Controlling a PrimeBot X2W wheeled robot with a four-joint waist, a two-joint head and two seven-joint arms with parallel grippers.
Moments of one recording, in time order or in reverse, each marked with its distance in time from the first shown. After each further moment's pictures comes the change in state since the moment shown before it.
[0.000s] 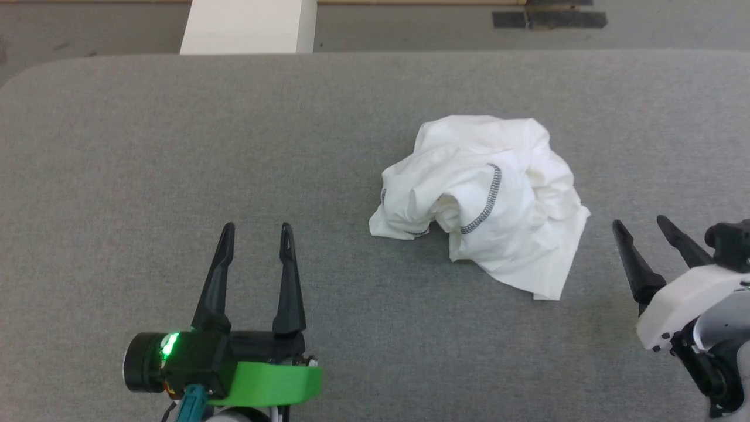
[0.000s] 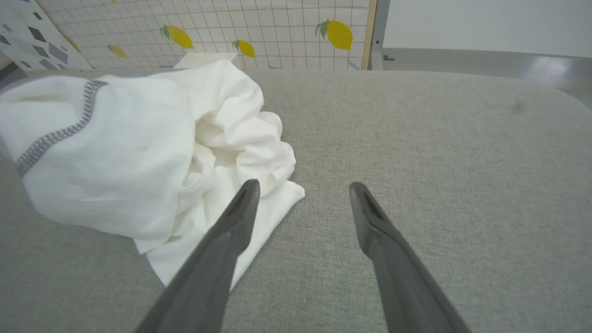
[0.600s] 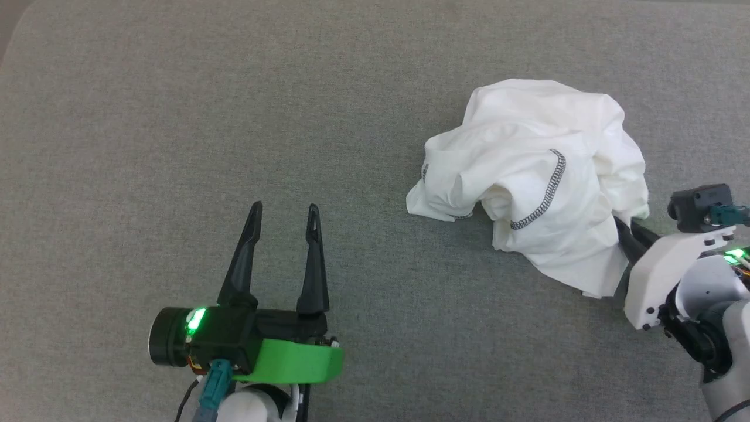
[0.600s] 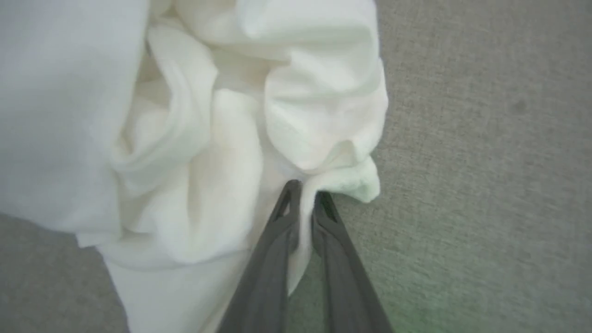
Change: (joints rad) left arm -0.080 -0.057 -0.016 0.068 0.030 -0.041 0.000; right arm -0.135 -0.083 0.119 0.117 0.021 0.000 0.220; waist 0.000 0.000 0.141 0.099
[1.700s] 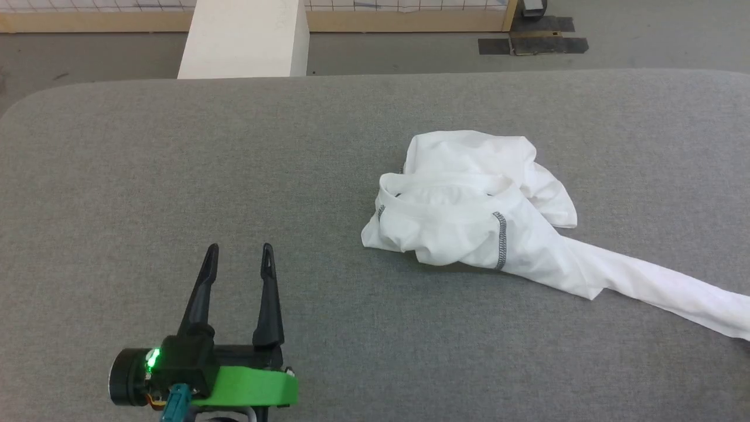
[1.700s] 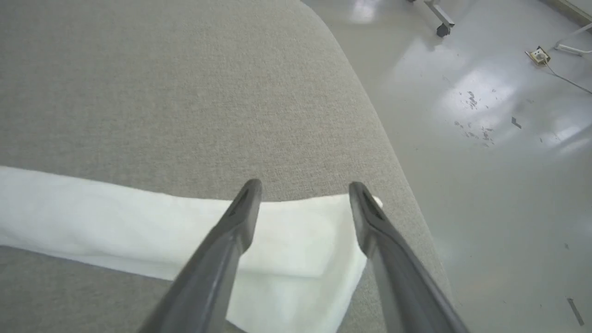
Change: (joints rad) left arm 0.114 0.006 0.147 0.028 0.018 -0.080 0.000; right arm 0.180 -0.030 -0.547 0.184 -0.248 0.000 -0.231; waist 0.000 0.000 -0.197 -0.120
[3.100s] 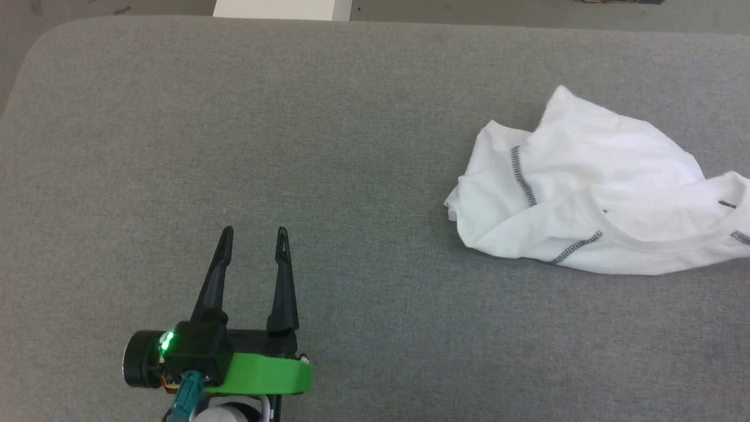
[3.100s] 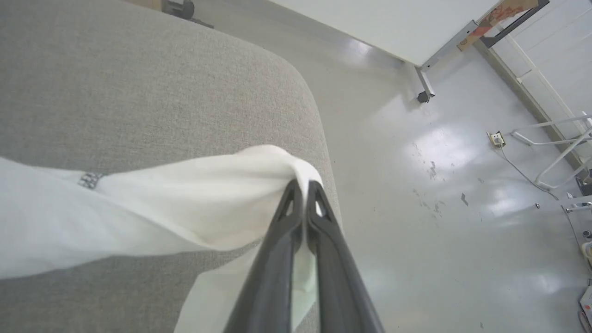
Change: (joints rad) left arm -0.047 -0.010 -0.036 0.000 -0.009 0.010 0.000; right arm -0.174 -0.330 0.091 0.046 0.029 0.000 0.082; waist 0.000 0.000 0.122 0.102
